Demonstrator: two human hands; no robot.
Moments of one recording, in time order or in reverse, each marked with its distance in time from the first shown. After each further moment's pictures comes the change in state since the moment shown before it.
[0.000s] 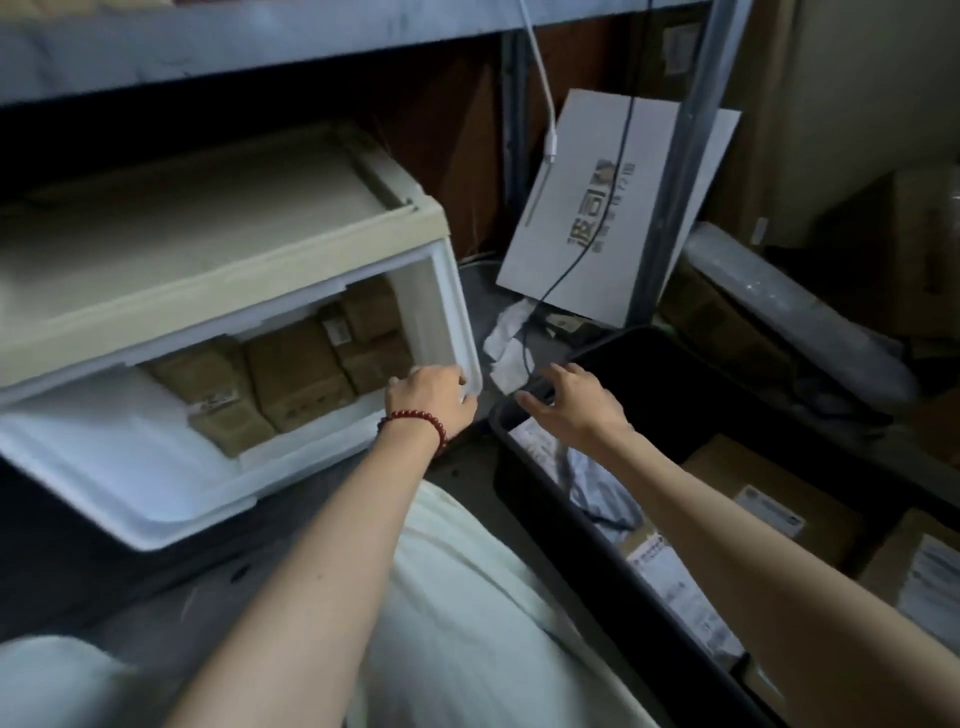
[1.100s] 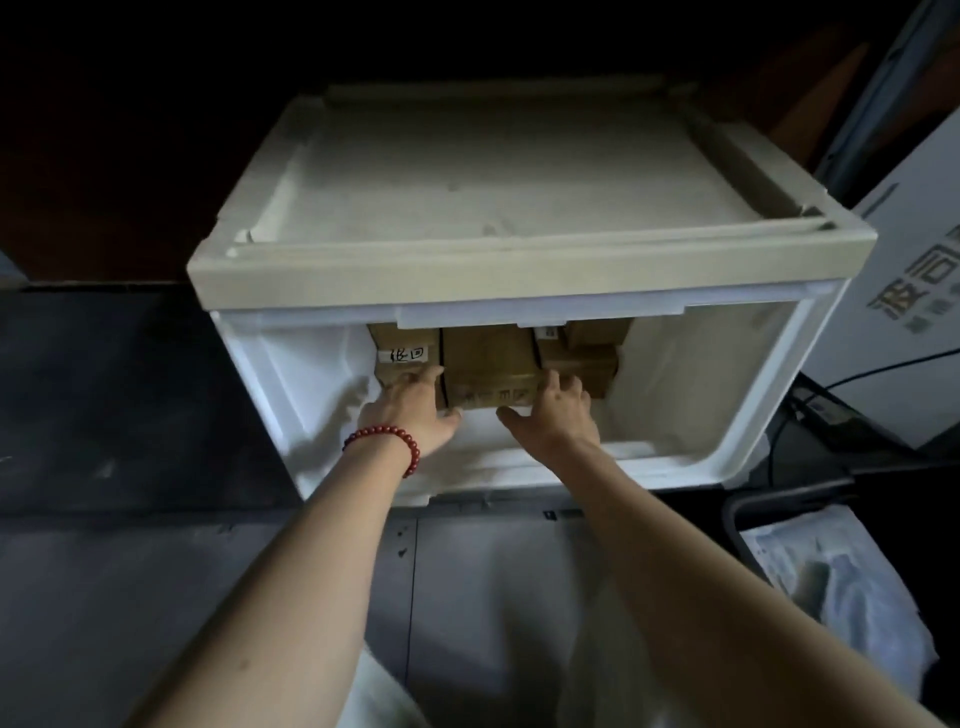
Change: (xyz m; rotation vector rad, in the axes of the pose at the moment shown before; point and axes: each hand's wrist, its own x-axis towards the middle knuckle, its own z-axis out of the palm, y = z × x) left_hand -0.006 -0.251 0.015 -0.295 -0.017 -0.464; right_hand 0.093 -0.231 0.150 0.000 -0.260 -0.130
